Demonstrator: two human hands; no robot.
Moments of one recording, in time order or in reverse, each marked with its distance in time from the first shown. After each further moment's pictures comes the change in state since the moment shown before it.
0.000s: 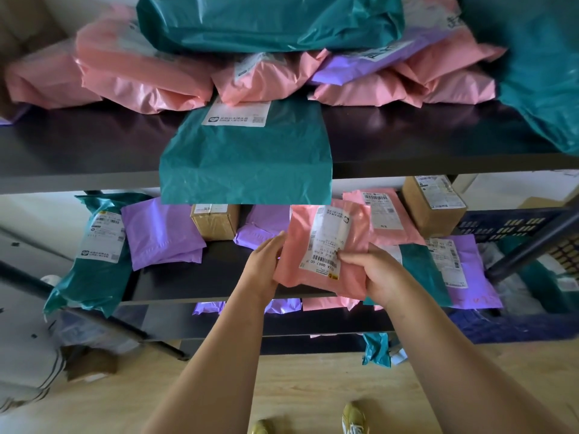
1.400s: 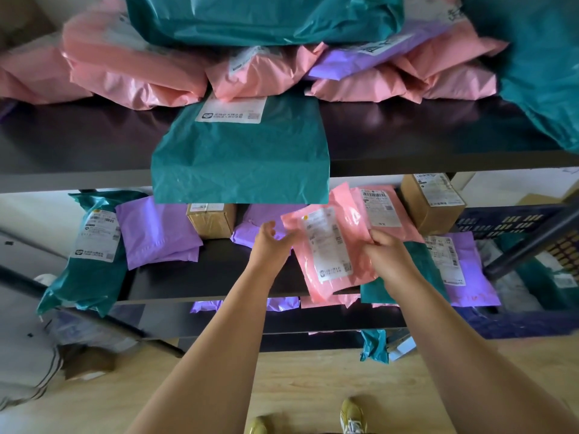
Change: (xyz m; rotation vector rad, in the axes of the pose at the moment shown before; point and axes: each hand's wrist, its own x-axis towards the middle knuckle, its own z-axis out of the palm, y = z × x) left_hand 0.018 0.013 0.022 0.586 0.179 0.176; right_hand 0.008 -0.010 -0.019 -0.574 0.279 -0.271
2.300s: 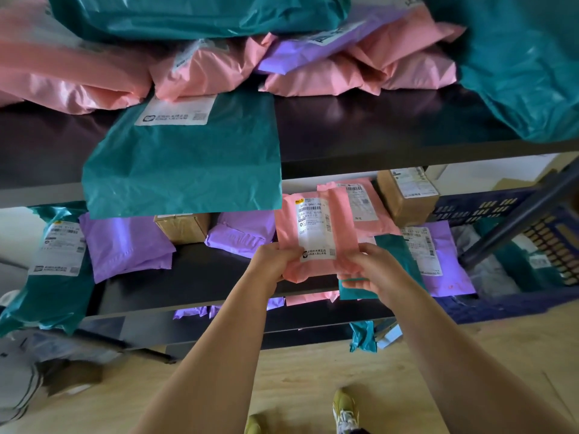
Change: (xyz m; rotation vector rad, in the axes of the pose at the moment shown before) left_hand 0.004 -0.013 0.046 -0.248 -0.244 -0.216; right_hand 0.007 0.035 -0.022 0.327 -0.149 0.281
